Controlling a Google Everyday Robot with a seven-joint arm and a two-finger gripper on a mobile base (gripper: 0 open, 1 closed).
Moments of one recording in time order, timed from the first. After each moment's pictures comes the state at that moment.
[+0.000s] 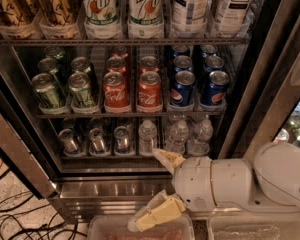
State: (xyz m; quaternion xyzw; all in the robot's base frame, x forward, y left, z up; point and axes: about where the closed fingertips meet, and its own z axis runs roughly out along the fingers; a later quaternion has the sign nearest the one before) arm 0.365 0.005 0.795 -0.48 0.69 0.35 0.40
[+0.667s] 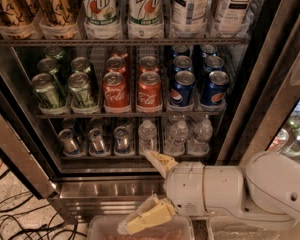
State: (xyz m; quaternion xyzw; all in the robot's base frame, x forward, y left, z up) arm 0.364 0.024 0.798 -0.47 0.67 0.37 0.44
